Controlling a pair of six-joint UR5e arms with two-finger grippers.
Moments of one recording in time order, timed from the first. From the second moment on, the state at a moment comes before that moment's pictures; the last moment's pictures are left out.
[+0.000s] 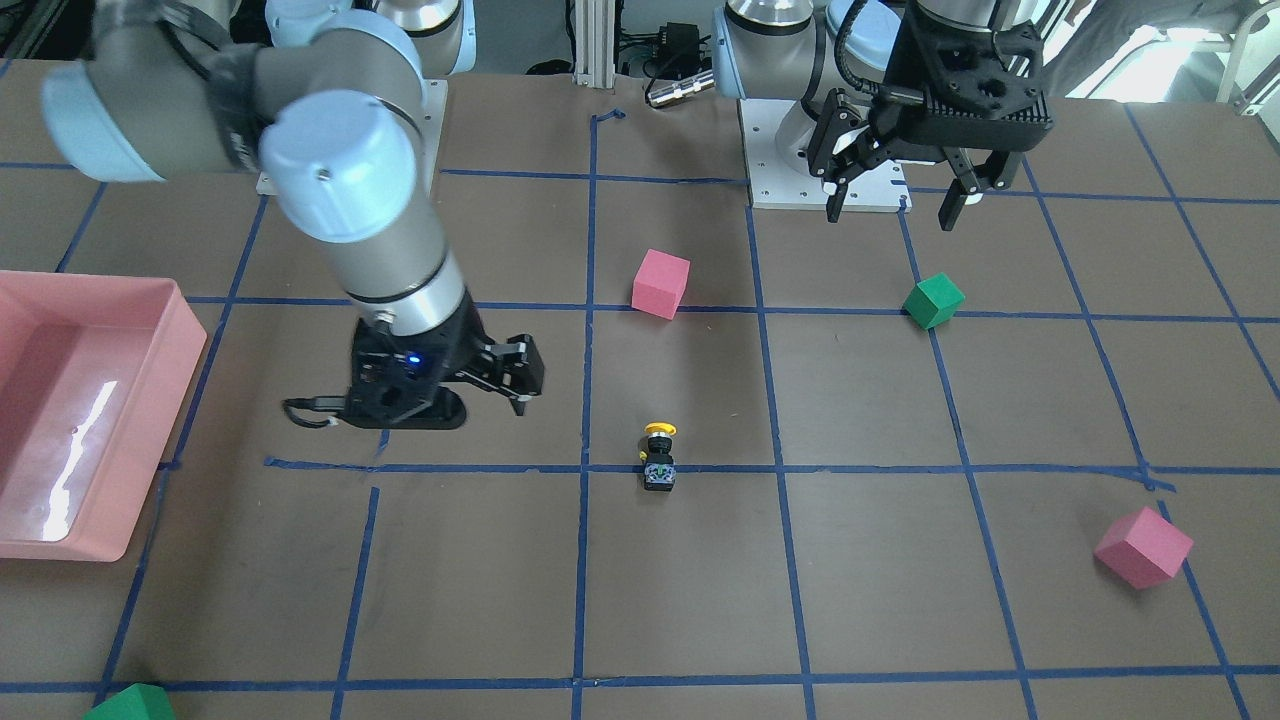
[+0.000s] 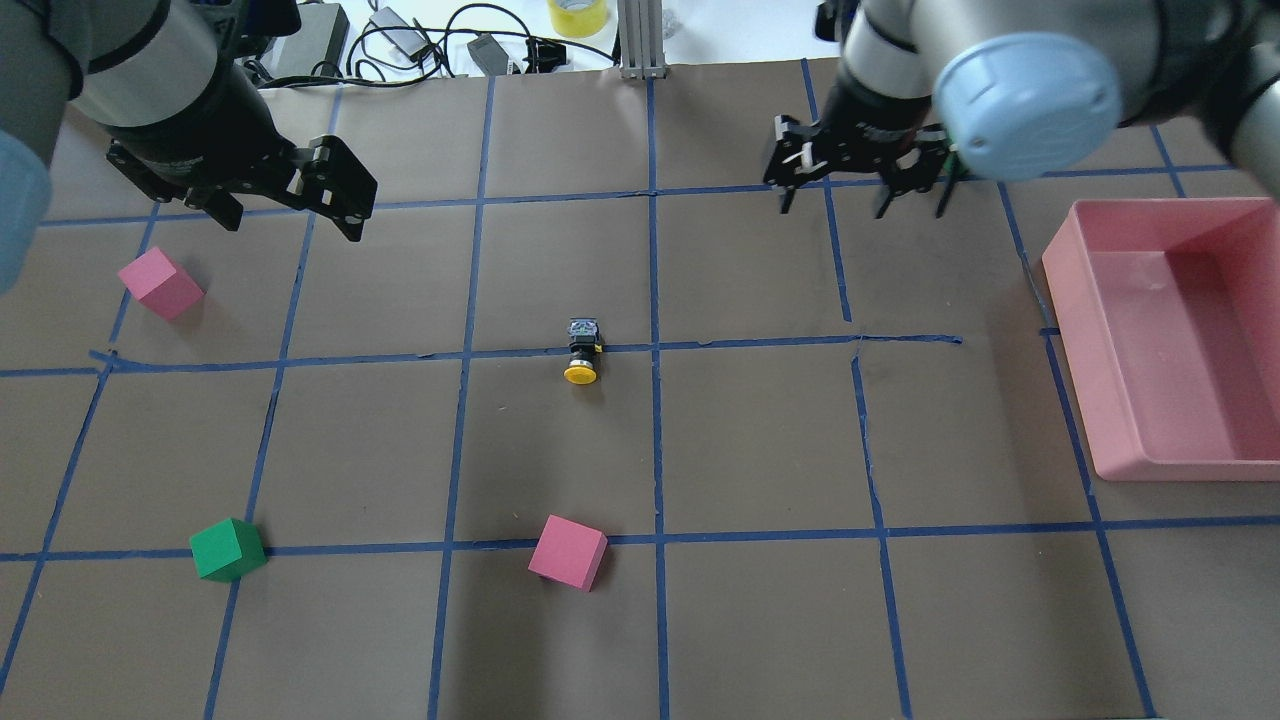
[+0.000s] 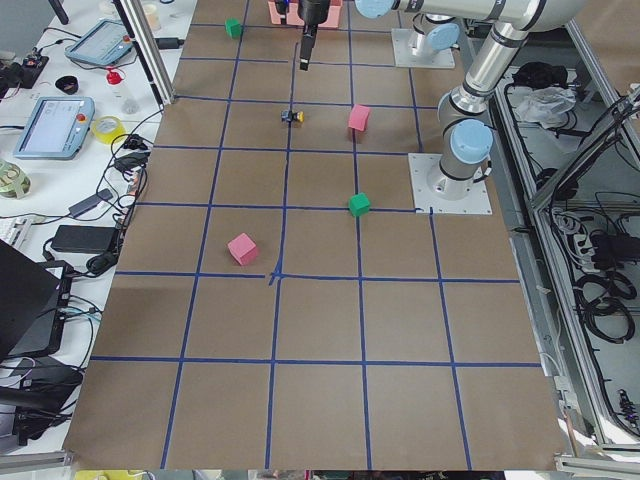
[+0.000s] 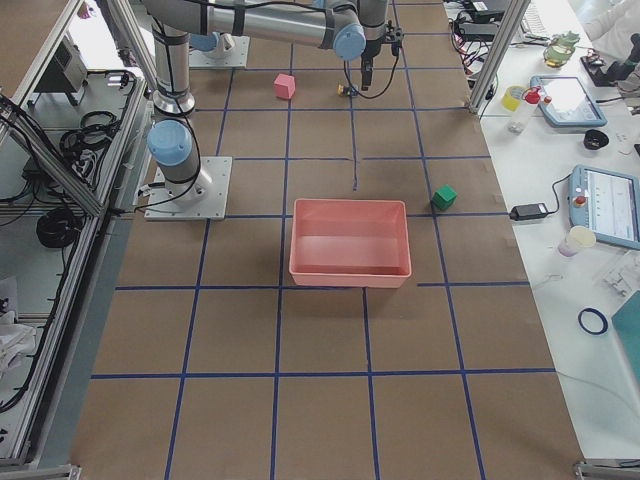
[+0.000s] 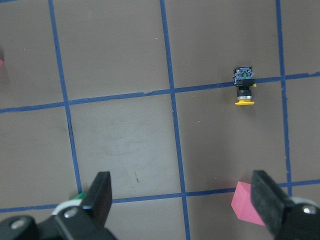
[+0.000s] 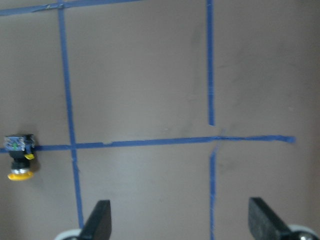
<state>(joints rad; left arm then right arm) -1.59 -1.48 -1.60 -1.49 1.66 0.09 1.59 -1.42 1.53 -1.70 -1.52 0.08</state>
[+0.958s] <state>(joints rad) -1.73 -1.60 -1.86 -1.04 1.74 -0.12 1.61 -1.60 1.50 -1.45 -1.62 0.04</state>
